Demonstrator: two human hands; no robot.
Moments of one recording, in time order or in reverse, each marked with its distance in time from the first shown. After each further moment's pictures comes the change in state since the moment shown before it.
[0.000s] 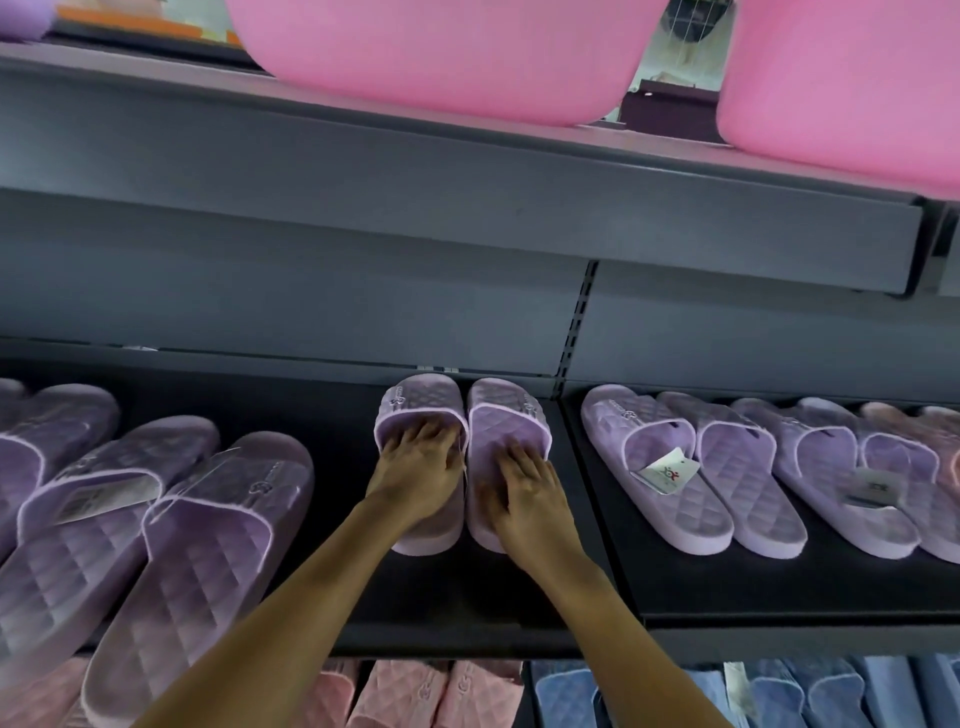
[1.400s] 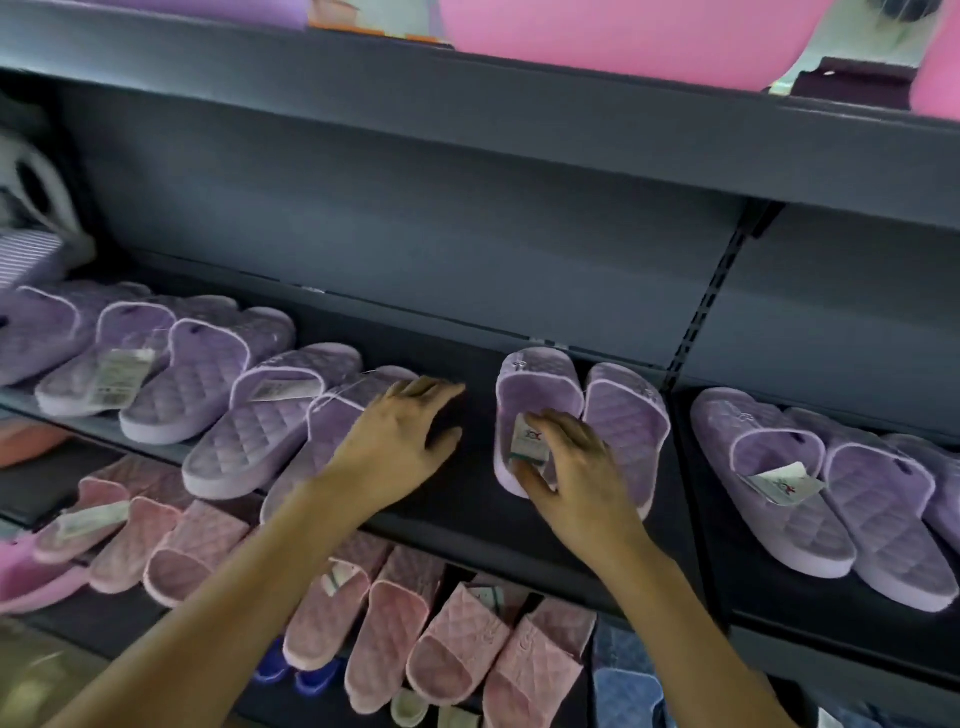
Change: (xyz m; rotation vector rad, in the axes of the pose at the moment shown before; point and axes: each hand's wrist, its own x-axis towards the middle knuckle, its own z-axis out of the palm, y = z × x) left_hand -0.118 -0.027 -0.084 0.004 0.220 -0.036; right_hand -0.027 -0.052 -0.032 0.094 -0.021 -0.306
